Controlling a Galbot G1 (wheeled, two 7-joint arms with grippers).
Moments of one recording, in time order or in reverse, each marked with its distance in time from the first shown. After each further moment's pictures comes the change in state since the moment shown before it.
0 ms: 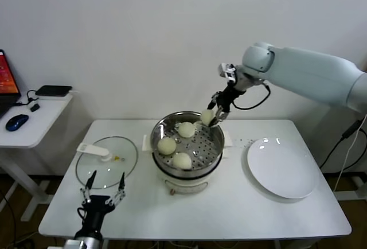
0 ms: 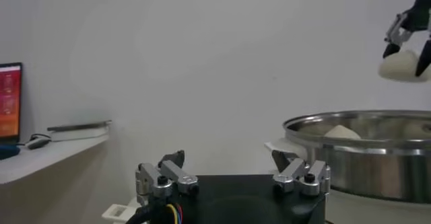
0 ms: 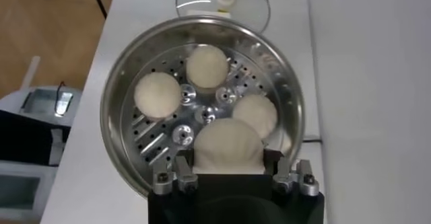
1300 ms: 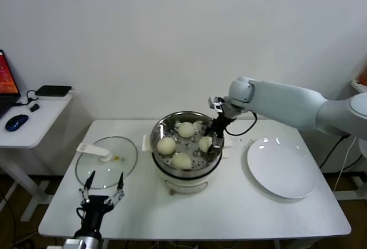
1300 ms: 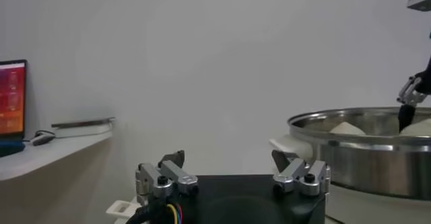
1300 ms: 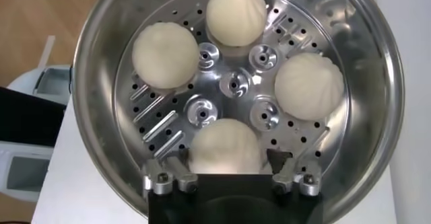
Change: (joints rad) left arm -0.010 -0.002 -0.008 0.013 -0.003 0.004 -0.001; right arm -0.207 0.066 0.031 -0.078 -0.115 0.001 0.038
